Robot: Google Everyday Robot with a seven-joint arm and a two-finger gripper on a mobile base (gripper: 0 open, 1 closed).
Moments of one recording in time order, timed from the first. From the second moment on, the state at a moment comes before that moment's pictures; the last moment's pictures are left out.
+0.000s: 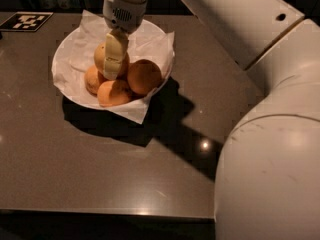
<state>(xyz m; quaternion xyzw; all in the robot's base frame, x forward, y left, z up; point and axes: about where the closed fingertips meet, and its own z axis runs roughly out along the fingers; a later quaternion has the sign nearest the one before) 0.602 0.105 0.934 -0.69 0.71 0.09 0.13</state>
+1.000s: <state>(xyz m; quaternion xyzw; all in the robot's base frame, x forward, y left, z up) 0.606 0.108 0.924 -0.69 0.71 0.08 0.13</state>
